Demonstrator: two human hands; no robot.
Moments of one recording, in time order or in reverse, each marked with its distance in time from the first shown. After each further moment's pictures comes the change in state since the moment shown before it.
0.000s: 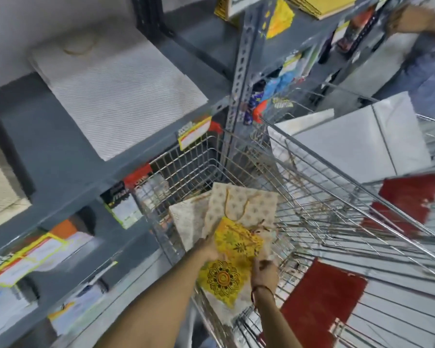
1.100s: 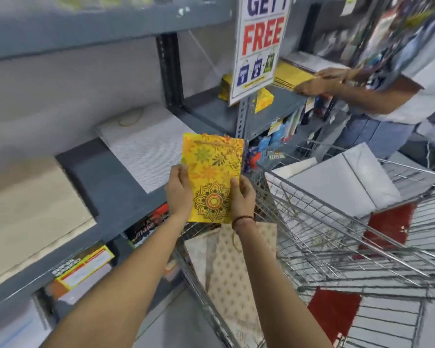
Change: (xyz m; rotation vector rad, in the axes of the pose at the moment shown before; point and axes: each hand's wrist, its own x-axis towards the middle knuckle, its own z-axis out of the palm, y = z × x) left_hand -0.189 0.033 -0.164 -0.772 1.317 0.624; right_hand -0.130 -0.243 -0.055 0.750 -0.215 -0.776
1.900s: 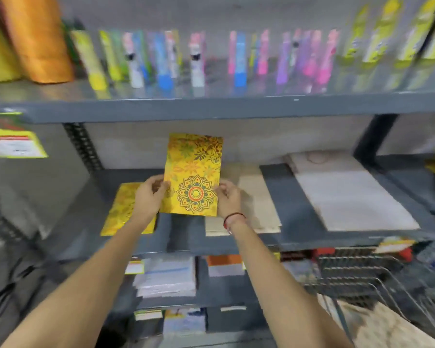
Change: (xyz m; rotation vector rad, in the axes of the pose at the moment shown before) left_hand -0.009 -0.070 -0.472 0.378 0.449 -0.212; right_hand -0.225 -0.027 0.348 -0.115 -0.900 -0.051
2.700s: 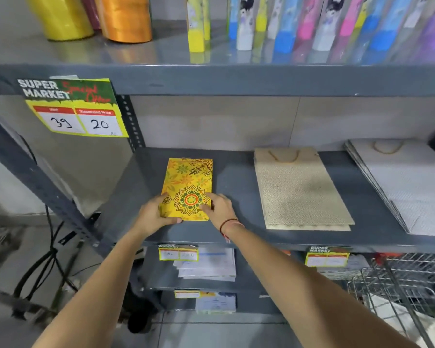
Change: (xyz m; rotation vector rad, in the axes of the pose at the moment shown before) left_hand 0.005 -0.145 -0.100 0.285 -0.371 -0.173; right_hand -0.016 0.057 0.169 -0.641 -0.422 -0.009
